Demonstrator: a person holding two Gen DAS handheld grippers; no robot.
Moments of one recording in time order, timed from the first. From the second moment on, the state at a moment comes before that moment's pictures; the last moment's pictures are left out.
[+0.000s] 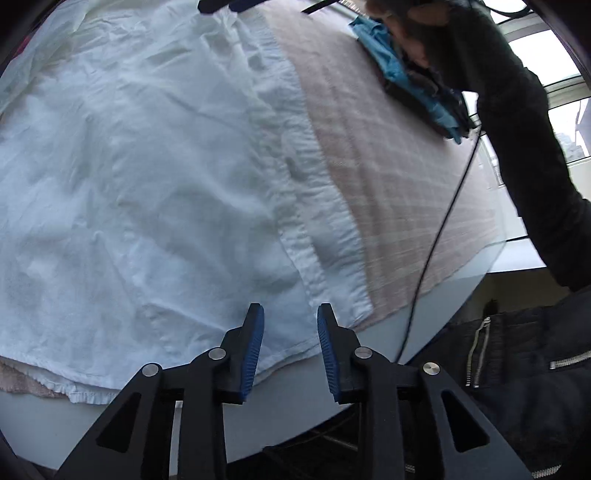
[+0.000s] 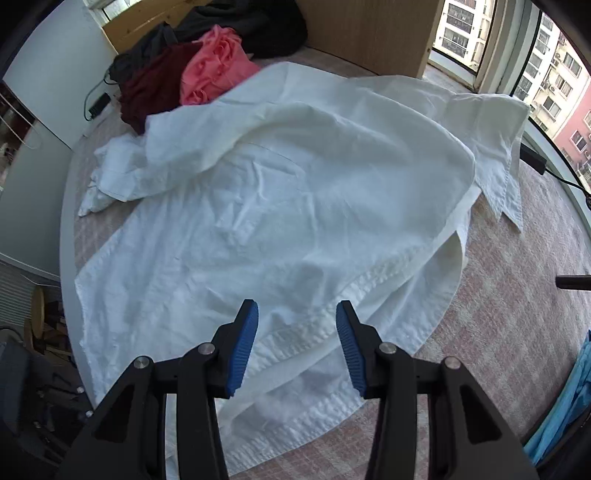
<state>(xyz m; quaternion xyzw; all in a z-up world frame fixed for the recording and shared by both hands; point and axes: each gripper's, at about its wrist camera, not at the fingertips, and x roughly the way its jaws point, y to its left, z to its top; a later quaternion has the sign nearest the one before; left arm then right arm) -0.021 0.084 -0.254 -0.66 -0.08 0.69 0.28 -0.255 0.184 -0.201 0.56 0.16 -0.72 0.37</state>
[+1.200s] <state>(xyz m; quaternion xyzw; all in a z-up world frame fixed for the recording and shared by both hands) -0.048 -0.007 -0.264 -0.65 0.05 0.75 0.08 -0.302 0.201 -0.198 0.59 0.09 -0.72 0.35</state>
